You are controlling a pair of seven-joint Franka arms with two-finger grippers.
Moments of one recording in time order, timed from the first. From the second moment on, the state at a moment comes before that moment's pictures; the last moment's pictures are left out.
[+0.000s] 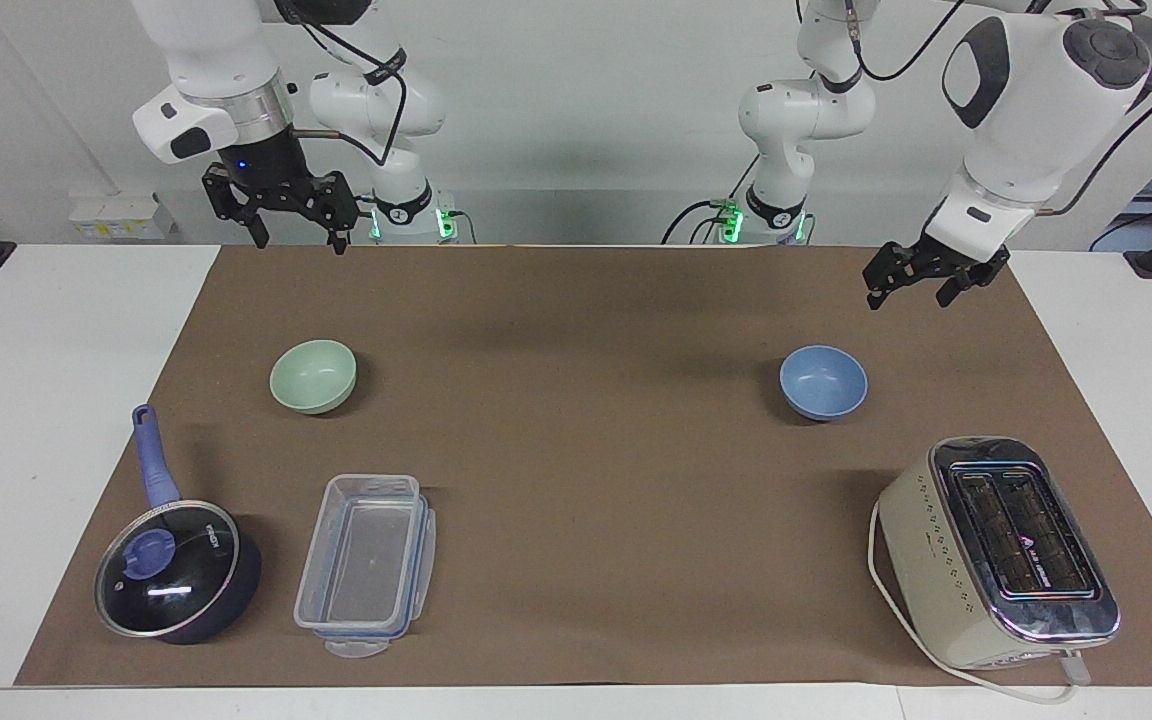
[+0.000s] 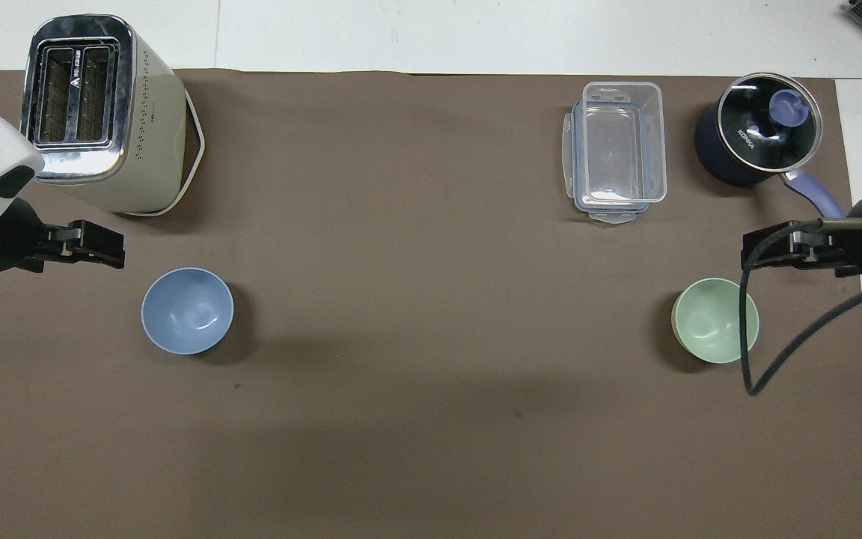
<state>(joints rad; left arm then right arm) 0.03 -0.01 -0.10 -1.78 -0.02 1.72 -0.05 -0.12 -0.04 0.20 -1.55 -0.02 1.51 0.18</state>
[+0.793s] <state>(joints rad) 0.10 -0.04 -0.10 -2.20 -0.14 2.12 0.24 -0.12 -0.04 0.20 -1.55 -0.02 1.51 0.18</state>
